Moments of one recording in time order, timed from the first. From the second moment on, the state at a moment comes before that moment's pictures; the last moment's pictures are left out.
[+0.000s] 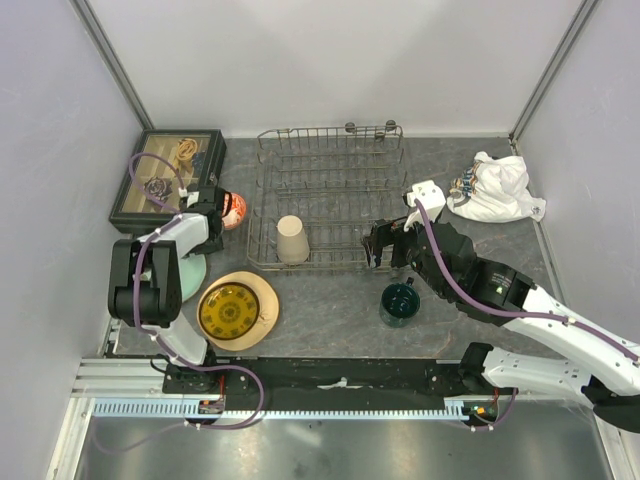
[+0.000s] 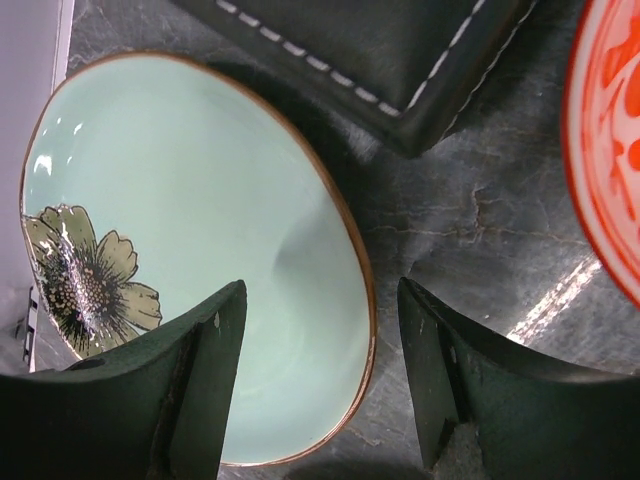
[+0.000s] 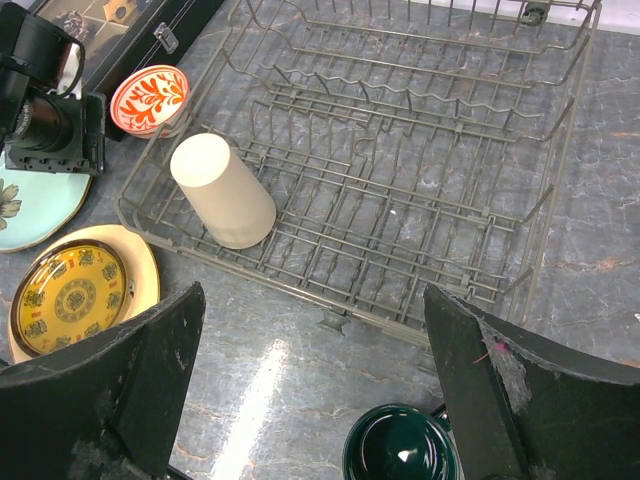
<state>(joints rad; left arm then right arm) -0.04 1.67 0.96 -0.49 -0.58 -0.31 1.00 0.92 1.05 -0.47 0.51 0.36</state>
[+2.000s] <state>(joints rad) -0.06 1.54 0.99 -0.56 -0.49 -0.30 1.00 0.97 1.05 -0.42 0.51 0.39</state>
